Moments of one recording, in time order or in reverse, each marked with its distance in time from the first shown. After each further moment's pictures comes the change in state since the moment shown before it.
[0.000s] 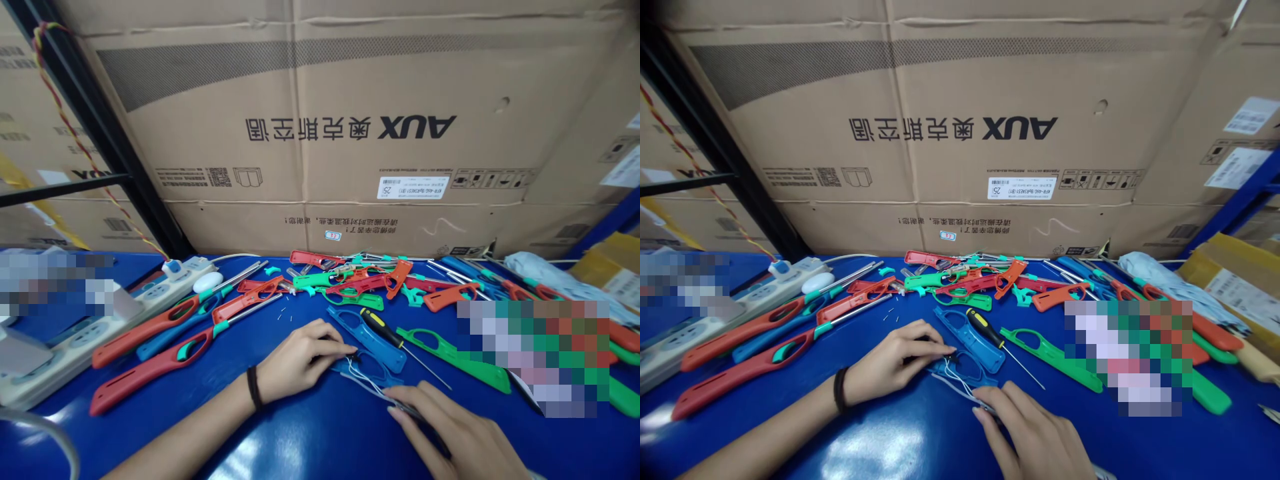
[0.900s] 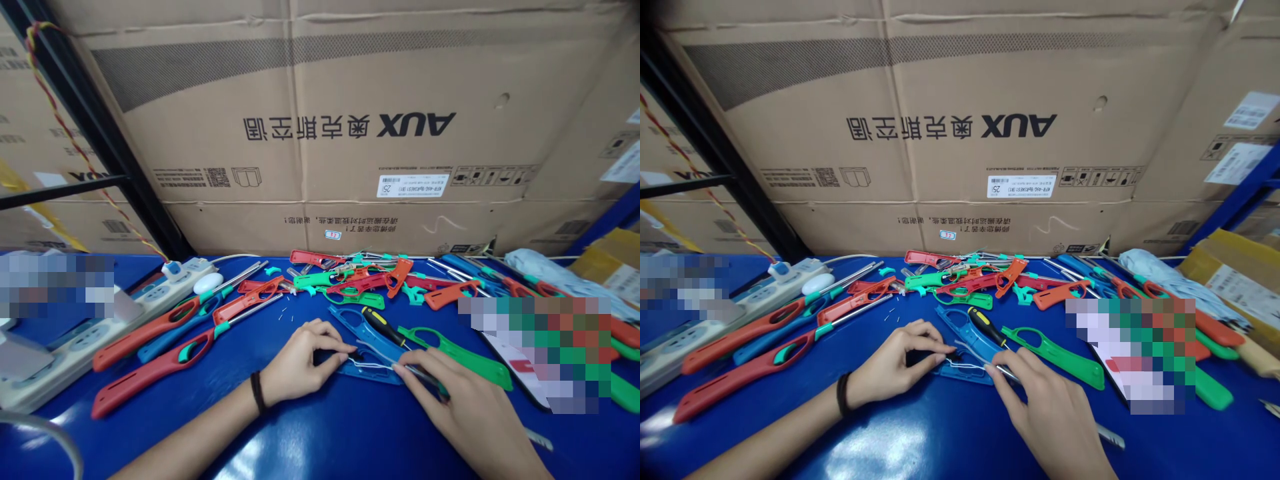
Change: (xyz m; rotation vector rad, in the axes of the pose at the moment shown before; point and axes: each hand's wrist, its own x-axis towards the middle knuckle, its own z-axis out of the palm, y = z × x) left_hand 0.004 0.010 0.003 -0.133 0.077 -0.199; right_hand 0.015 0.018 0.006 -0.045 -0.006 0.257
